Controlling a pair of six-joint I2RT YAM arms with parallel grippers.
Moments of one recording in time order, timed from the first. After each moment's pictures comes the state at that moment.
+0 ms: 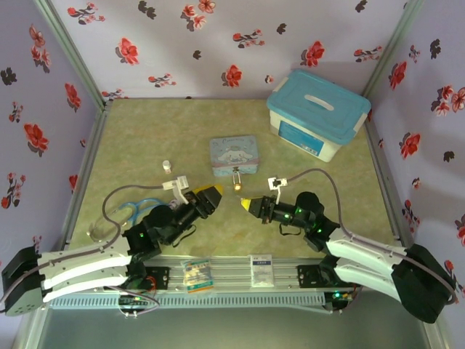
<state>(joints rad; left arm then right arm) -1.16 0.83 0.38 0.43 -0.40 -0.93 0.77 0.95 0.22 0.60 -0.47 0.85</state>
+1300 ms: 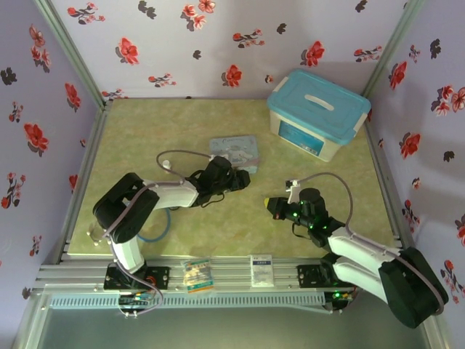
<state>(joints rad) -0.82 1.80 0.90 0.21 0.01 -0.85 0.53 0.98 0.17 0.33 -0.34 0.66</state>
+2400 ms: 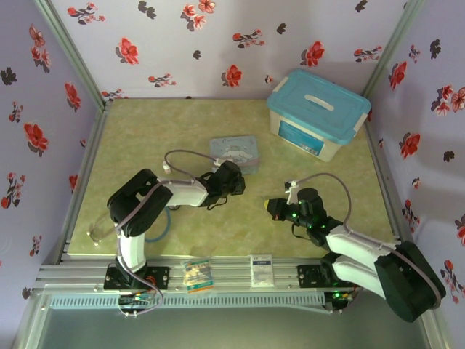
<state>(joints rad) -0.86 1.90 0.97 0.14 -0.14 -0.81 0.53 1.04 0.17 0.34 -0.34 0.67</state>
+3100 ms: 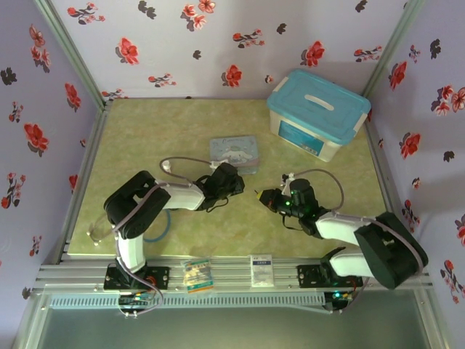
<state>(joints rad) -0.87 1.86 0.89 0.28 -0.11 -0.99 0.53 1.32 0.27 0.52 -0.40 1.05</state>
